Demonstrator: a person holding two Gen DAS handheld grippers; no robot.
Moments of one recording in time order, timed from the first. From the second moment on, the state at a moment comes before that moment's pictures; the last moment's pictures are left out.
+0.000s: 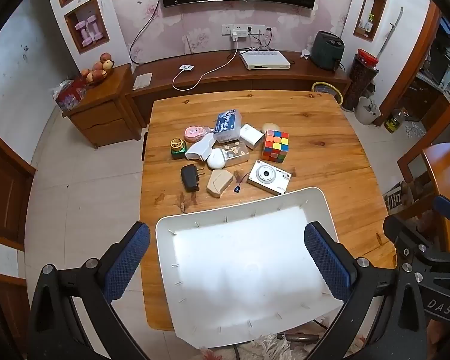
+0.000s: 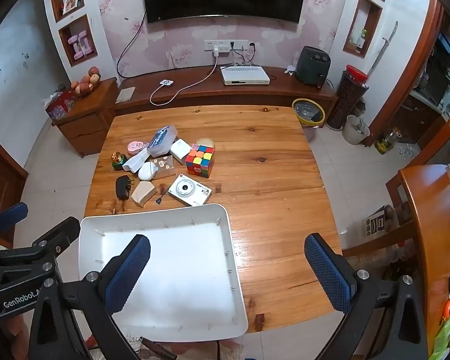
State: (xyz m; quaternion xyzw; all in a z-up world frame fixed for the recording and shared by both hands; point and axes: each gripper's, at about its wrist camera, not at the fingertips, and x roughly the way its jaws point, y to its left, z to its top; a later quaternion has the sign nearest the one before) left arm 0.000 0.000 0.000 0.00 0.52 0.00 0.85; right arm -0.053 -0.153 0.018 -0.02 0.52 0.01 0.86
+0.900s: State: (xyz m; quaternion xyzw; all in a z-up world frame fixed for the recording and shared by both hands) left arm -0.003 0.005 -0.003 -0.01 0.53 0.00 0.85; right arm -0.061 -0.146 0.016 -0.03 0.52 0.01 0.86
